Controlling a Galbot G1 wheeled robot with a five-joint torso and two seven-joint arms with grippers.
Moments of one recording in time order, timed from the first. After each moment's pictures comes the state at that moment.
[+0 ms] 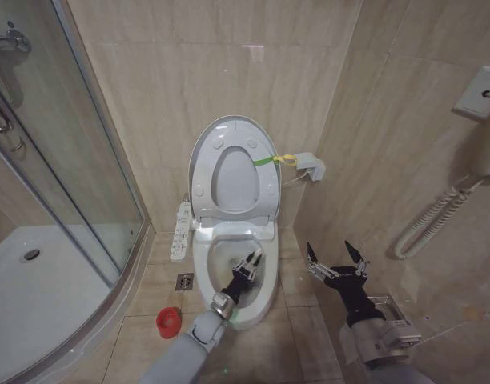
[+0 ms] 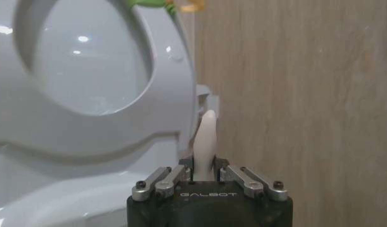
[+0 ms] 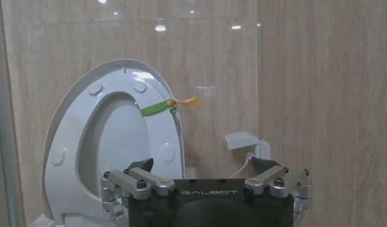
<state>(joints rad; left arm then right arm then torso) 0.78 -1.40 0.19 -1.01 -0.26 -0.64 0.10 -1.66 1.31 0.57 2.36 0.26 -0.05 0.13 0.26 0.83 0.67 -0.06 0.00</state>
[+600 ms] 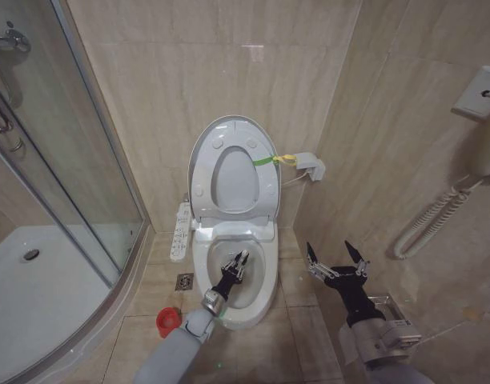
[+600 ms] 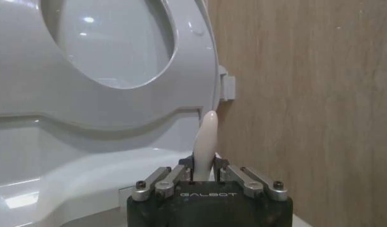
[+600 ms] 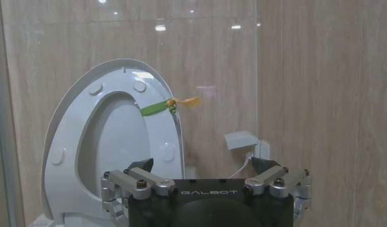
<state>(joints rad) 0.75 -1.40 0.17 -0.93 -0.27 -0.65 0.09 -1.66 1.31 0.57 2.36 0.26 -0.05 0.13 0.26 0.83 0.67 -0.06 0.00</state>
